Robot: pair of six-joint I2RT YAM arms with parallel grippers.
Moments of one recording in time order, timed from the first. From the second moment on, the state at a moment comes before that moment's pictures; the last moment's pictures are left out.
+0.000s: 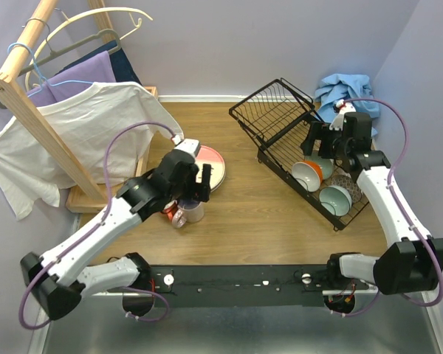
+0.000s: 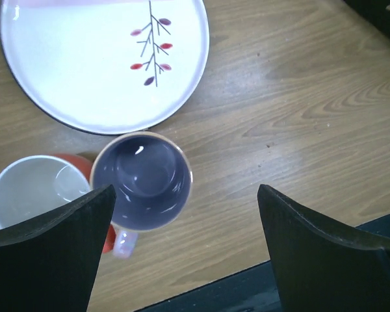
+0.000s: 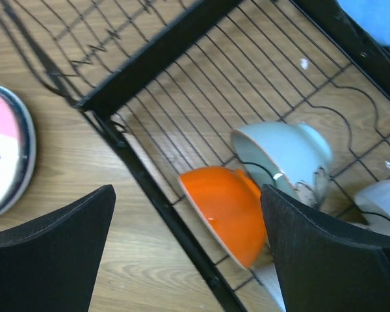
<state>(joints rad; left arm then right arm) -0.76 1.09 1.08 -0.77 -0.21 -0.46 0.08 1.23 1.08 -0.42 -0.11 0.16</state>
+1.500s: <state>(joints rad) -0.66 0.63 0.58 -0.32 -0.16 -0.20 -0.28 1.85 1.41 -0.71 -0.71 -0.36</state>
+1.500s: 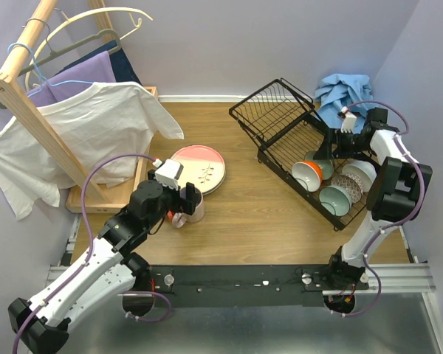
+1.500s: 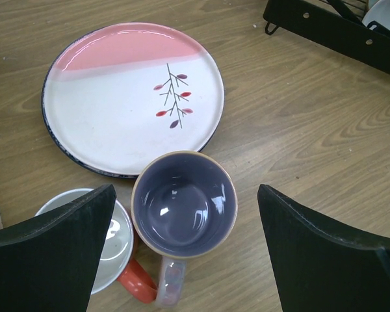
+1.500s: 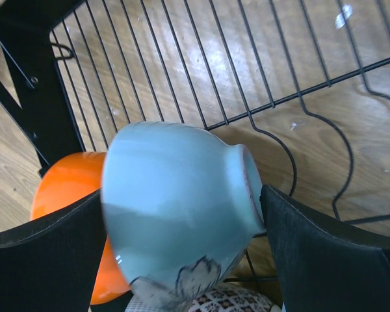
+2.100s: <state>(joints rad) -0.65 0.64 0.58 -0.31 -0.14 -0.19 -0.28 1.88 1.42 -0.72 -0.76 -0.45</state>
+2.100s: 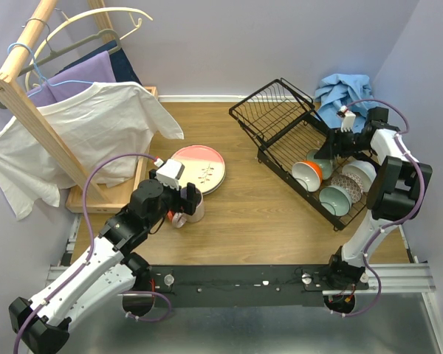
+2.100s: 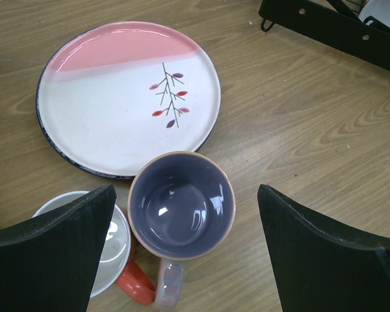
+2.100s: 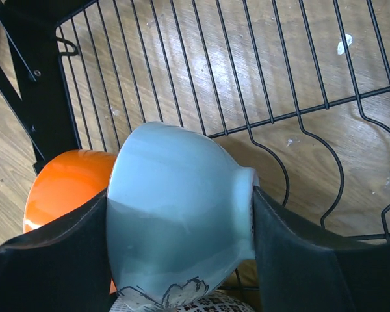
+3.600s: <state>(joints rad) -0.65 0.64 0.58 -0.28 -0.10 -0.21 -0.22 1.59 1.27 -0.48 -0.52 -0.12</state>
